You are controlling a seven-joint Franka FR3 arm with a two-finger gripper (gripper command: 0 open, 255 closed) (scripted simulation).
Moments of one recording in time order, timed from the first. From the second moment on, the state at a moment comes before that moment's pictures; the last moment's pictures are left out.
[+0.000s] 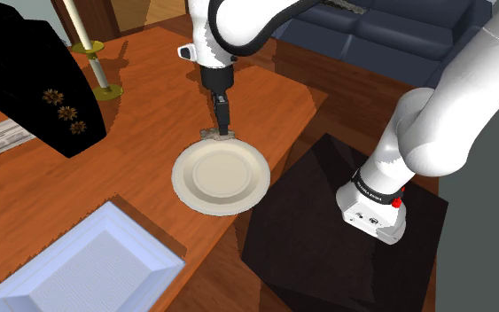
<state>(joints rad) 0.35 -0.09 0.15 -2.27 0.12 2.08 -0.51</state>
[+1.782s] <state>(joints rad) 0.35 -0.03 0.15 -2.35 0.12 2.26 -0.55</state>
